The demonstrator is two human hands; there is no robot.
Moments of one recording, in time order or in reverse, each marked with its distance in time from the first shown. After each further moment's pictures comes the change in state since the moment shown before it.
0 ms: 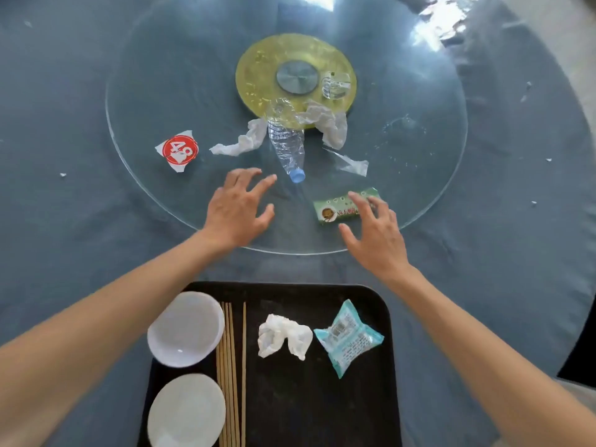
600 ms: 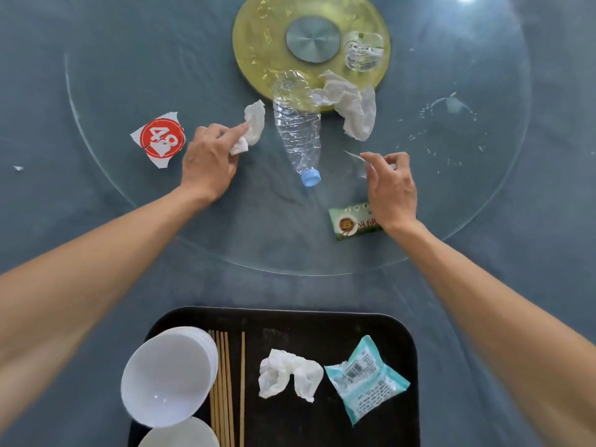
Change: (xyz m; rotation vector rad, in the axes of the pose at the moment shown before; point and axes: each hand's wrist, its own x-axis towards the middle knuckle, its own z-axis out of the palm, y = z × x) left_hand 0.113 -0.098 0.053 -0.085 0.071 -0.177; right_hand 0.153 0.022 0.061 0.023 0.144 0.009
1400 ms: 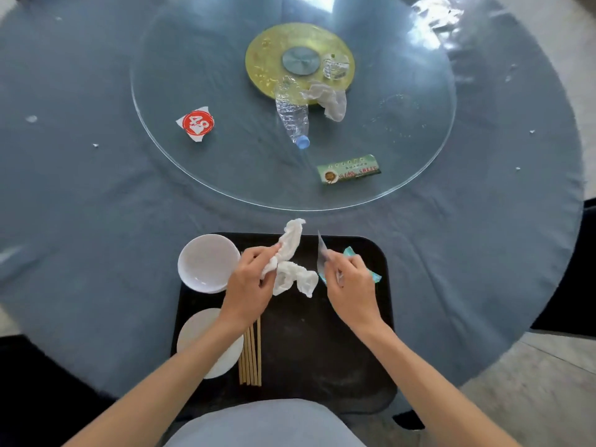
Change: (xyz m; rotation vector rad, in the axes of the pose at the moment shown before) left_hand -0.360 0.099 -0.032 -0.519 -0.010 -0.005; right_hand -0.342 -0.048 -0.054 0.379 -0.055 0.022
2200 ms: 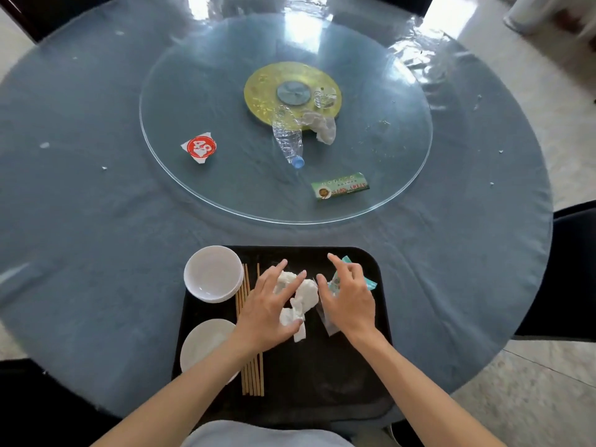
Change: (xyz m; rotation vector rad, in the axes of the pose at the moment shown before) left_hand -0.036 -0.001 0.014 0.279 -0.261 0.222; right_hand -0.019 0.001 0.007 -0.249 0.056 0.040
